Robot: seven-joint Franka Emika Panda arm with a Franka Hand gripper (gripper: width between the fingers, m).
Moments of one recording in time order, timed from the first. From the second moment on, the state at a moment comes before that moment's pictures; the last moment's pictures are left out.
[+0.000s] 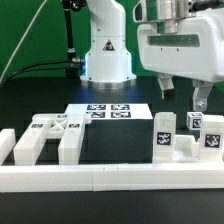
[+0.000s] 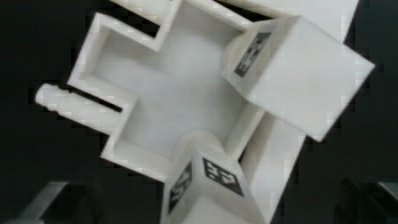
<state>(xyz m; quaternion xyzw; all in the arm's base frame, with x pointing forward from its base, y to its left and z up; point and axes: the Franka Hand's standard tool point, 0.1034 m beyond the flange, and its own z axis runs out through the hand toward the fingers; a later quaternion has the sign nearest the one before) 0.625 0.068 0.104 -0.83 0.56 -0.01 0.06</state>
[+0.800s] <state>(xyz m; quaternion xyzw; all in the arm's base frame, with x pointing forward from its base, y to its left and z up) 0.591 0.047 0.081 -0.98 0.16 -0.14 0.01</state>
